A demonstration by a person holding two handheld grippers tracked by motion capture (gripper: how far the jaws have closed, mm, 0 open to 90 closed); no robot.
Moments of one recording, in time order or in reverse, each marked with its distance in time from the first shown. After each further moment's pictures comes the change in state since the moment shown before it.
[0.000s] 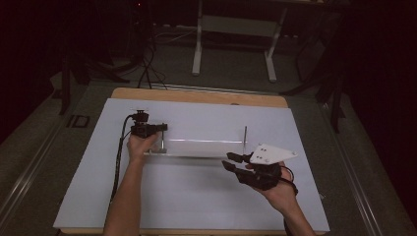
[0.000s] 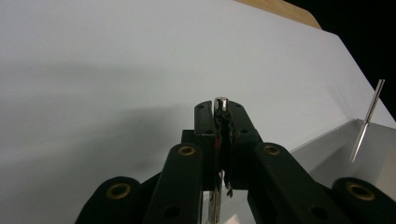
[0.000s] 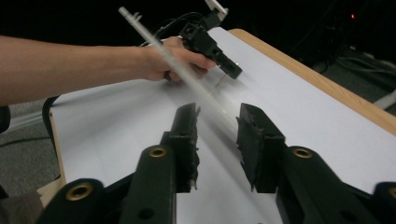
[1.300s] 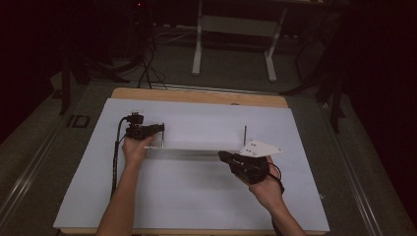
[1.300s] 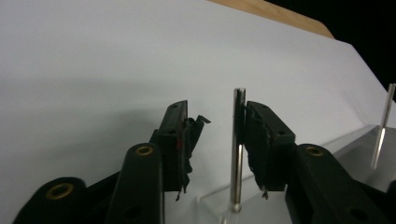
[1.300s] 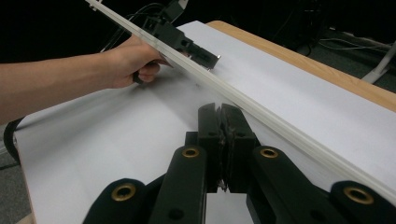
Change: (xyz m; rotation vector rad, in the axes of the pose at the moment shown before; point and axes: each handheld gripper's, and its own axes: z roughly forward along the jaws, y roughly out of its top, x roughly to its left) left arm 0.006 -0.010 -0.017 -0.068 0.049 0.016; right arm -0.005 -0.009 0.034 0.005 -0.078 0.116
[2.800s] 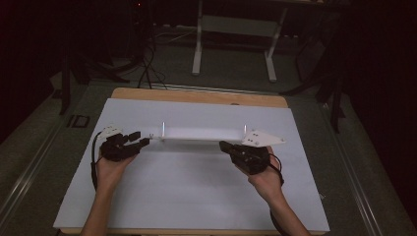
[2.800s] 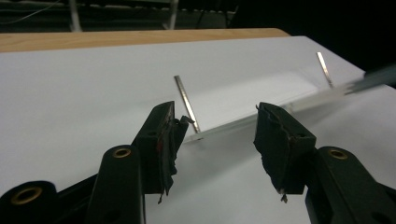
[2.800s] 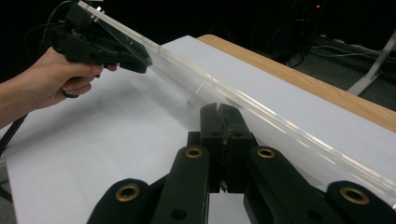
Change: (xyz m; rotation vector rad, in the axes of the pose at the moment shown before) left arm -0.028 -0.041 -0.100 -0.171 -0.011 0.327; right arm -0.011 0.019 0.002 -0.035 -0.021 0.020
